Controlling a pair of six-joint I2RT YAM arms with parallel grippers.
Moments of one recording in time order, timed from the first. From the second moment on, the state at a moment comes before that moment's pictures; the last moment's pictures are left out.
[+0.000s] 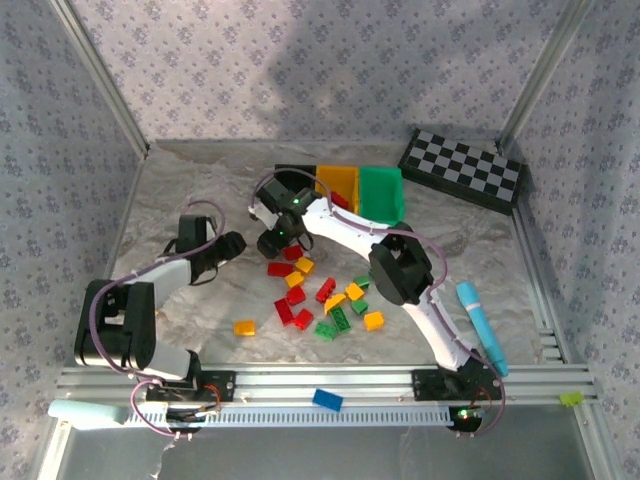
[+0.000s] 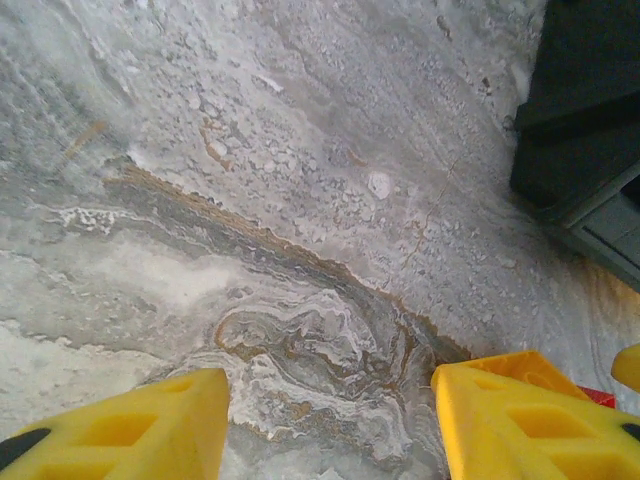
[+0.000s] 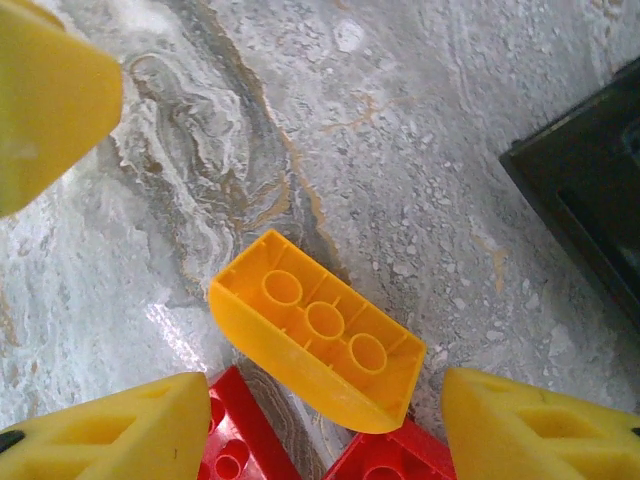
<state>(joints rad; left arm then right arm) -0.09 1.43 0.60 0.00 0.26 -0.64 0.85 2.34 2.07 -0.85 -0.12 -0.06</state>
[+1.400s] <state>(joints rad) -0.05 1.37 0.57 0.03 0.27 -0.68 0.87 2.37 2.07 -0.82 -0.04 -0.06</state>
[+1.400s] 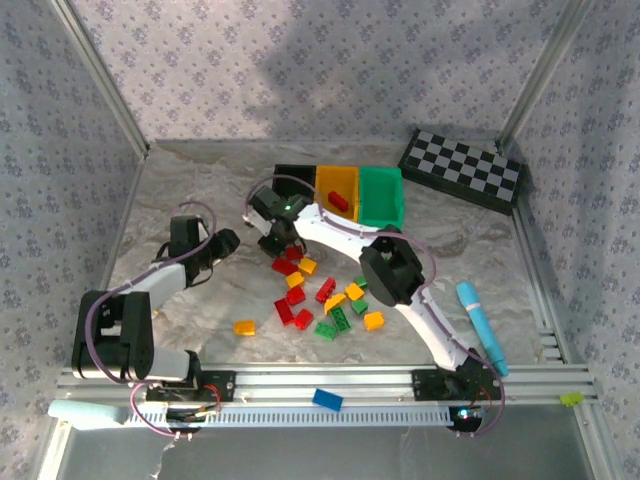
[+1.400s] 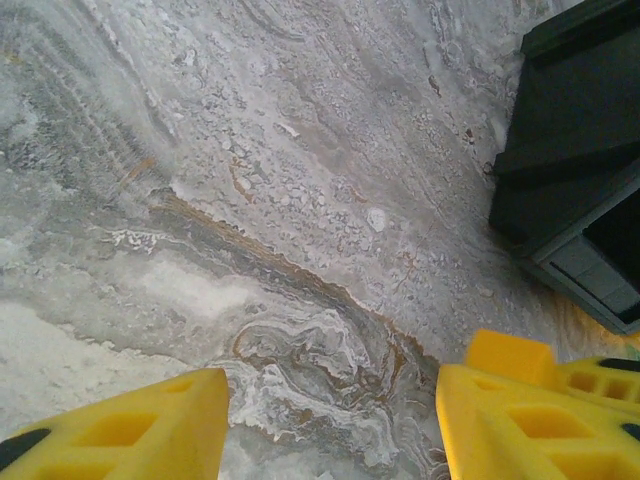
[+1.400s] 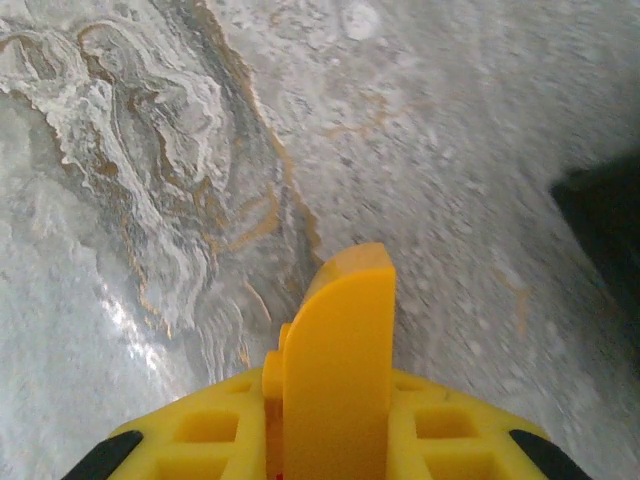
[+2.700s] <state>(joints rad) -0.13 1.29 0.51 0.08 0.24 -0.67 0.41 1.83 1.36 -0.40 0.16 0.40</state>
